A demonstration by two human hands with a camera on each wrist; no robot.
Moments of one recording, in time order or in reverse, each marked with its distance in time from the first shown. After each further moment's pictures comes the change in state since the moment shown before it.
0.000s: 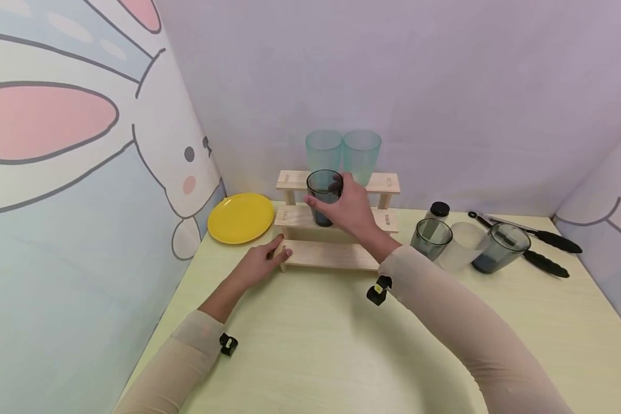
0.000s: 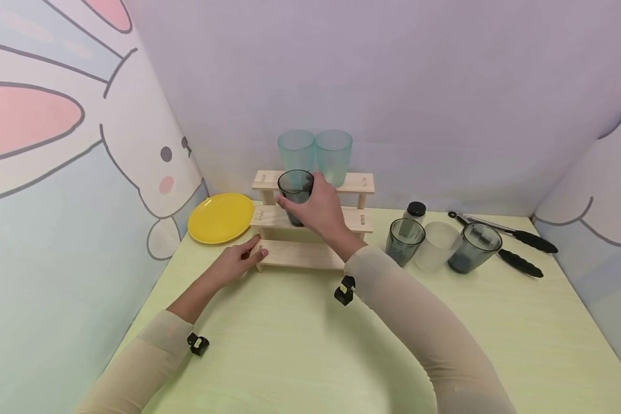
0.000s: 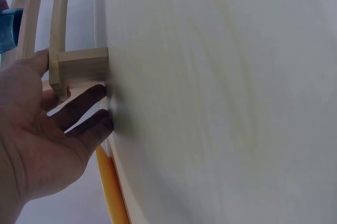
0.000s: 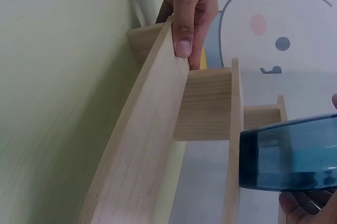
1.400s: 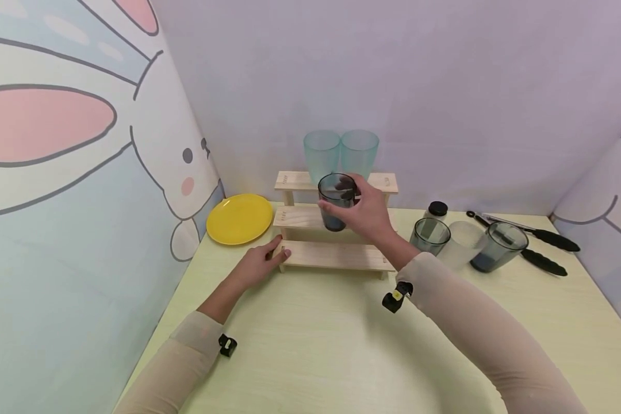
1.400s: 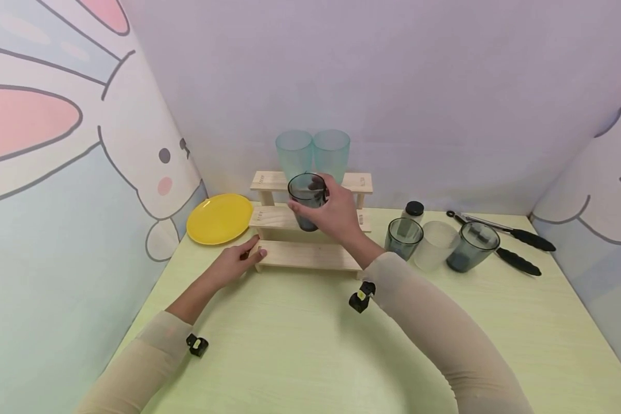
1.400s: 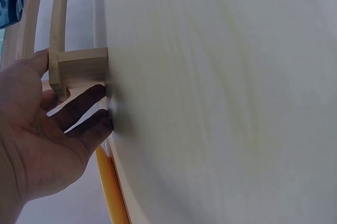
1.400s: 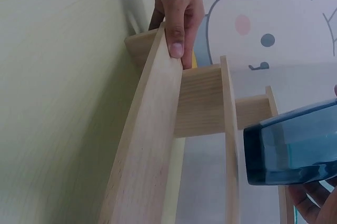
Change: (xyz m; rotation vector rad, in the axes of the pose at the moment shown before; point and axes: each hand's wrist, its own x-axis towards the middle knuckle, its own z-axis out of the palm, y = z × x) left_hand -0.001 0.001 0.000 0.008 -0.010 -0.020; right_hand -0.019 0.020 -0.028 0.137 0.026 -0.094
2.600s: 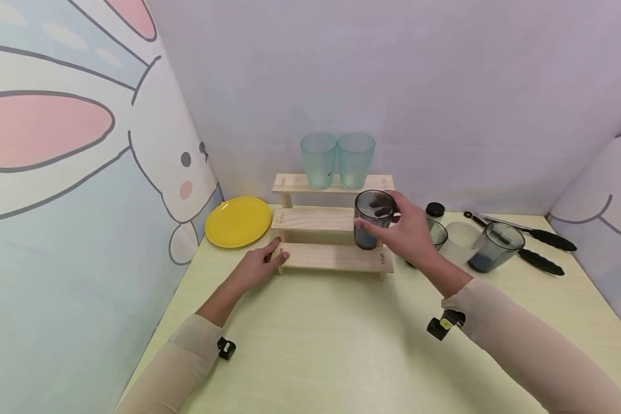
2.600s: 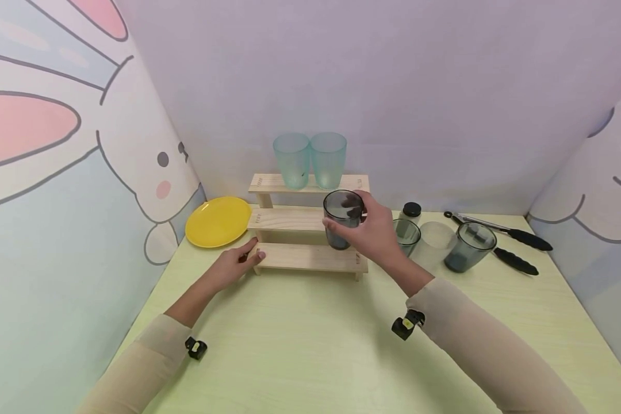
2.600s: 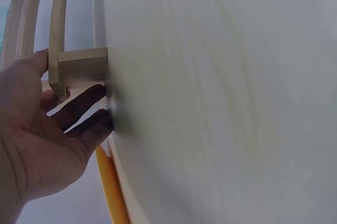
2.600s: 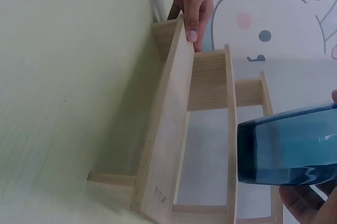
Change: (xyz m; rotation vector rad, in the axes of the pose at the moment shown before) left_hand 0.000 0.000 0.000 0.035 0.020 0.015; right_hand -0.051 0.018 -0.064 -0.124 0.016 0.044
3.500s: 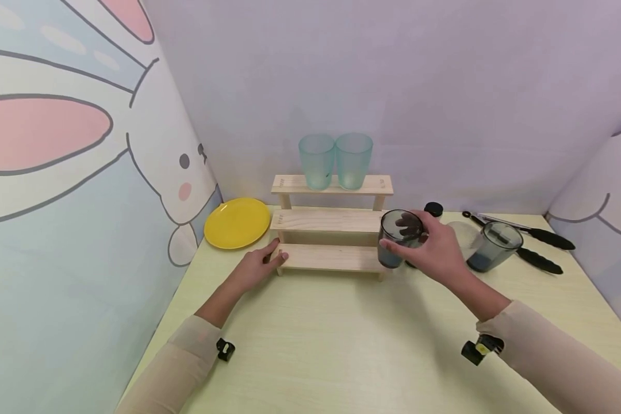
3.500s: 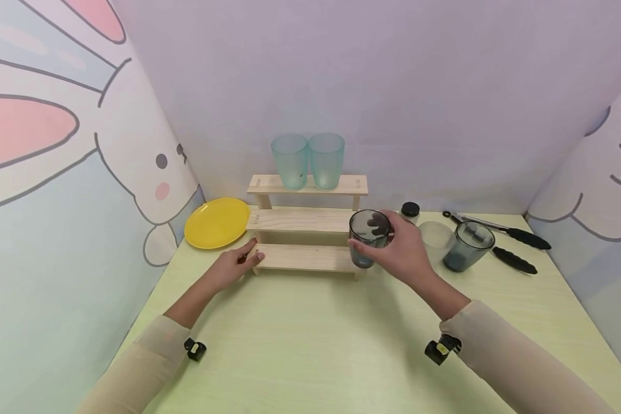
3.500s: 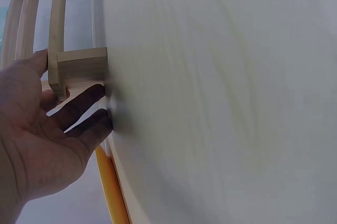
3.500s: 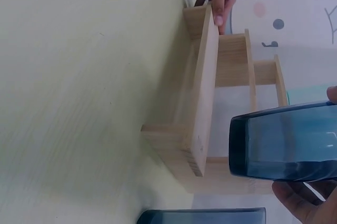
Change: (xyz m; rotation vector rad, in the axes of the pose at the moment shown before) left_hand -0.001 0.002 0.000 0.012 0.000 -0.011; right_hand -0.041 0.029 -0.035 -0.156 0.004 0.031
